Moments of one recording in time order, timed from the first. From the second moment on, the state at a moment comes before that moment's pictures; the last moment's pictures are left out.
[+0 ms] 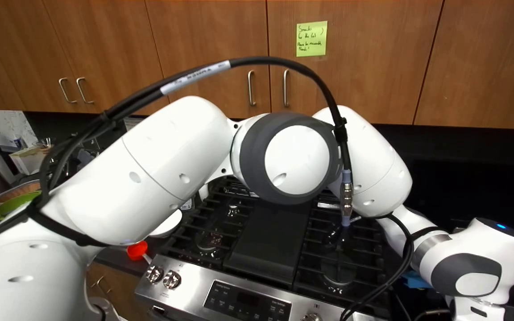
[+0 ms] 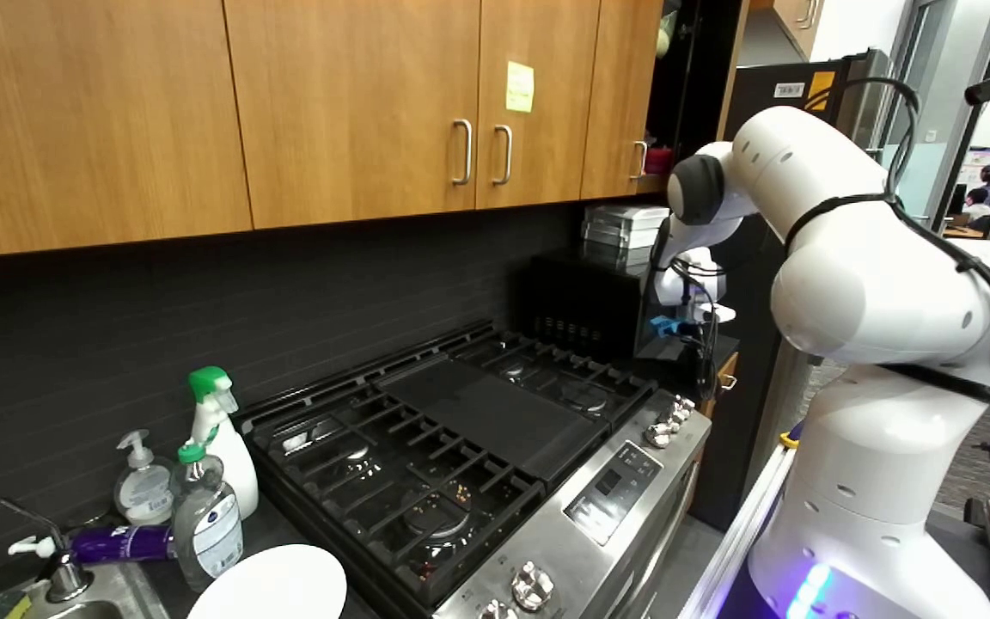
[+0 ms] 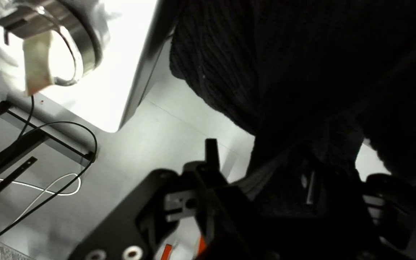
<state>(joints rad) -0.70 1.03 -0.41 -1.46 0.23 2.27 1.48</state>
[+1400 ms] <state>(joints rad) -0.70 1.02 -0.41 -1.46 0.25 2.28 1.48</state>
